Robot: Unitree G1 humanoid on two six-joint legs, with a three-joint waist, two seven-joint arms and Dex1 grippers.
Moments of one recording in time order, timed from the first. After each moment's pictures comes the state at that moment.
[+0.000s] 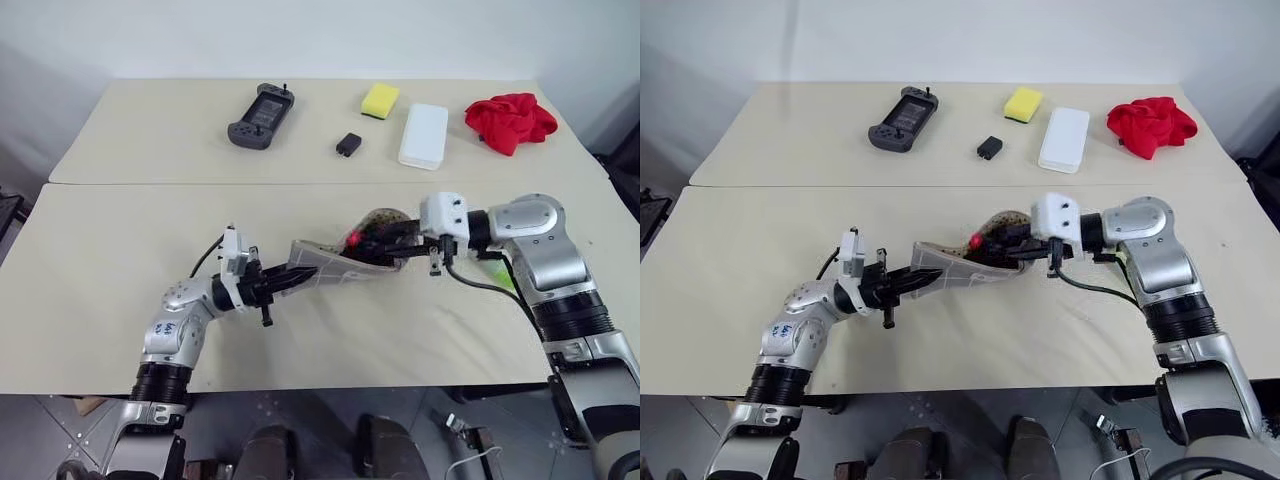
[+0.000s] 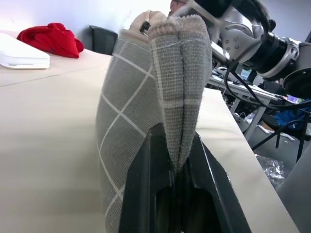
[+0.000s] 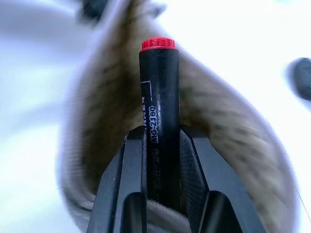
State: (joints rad) left arm -0.42 0.34 0.03 0.17 -0.51 0.21 -1.15; right arm -0.77 -0.65 0.14 0.25 0.27 0.02 1.34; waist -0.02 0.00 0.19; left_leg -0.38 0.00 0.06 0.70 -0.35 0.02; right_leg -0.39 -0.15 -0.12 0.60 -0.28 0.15
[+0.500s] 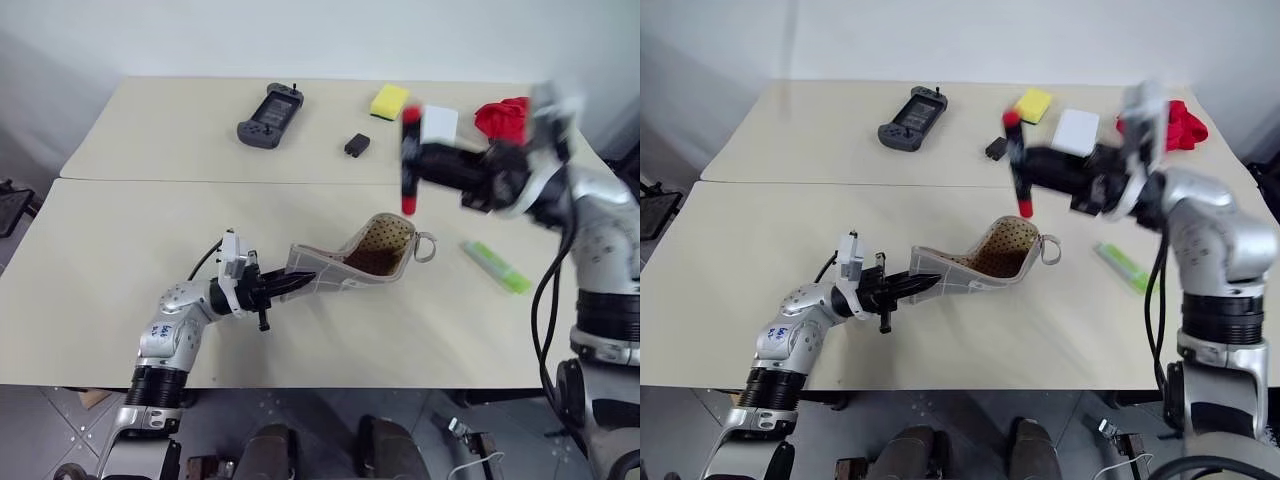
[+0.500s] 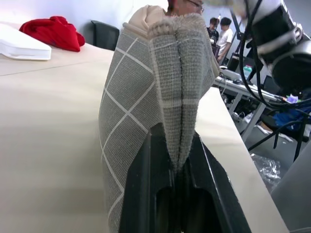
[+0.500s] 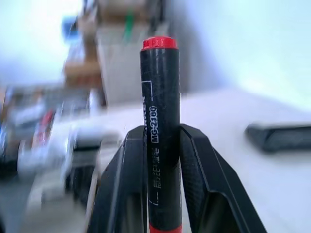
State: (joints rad) left arm -0.40 0.36 0.03 0.15 -0.53 0.27 -1.16; right arm -0.84 -0.68 -0.24 0.00 0.85 0.76 1.03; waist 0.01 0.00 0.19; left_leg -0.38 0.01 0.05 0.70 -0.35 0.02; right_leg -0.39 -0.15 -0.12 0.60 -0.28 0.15
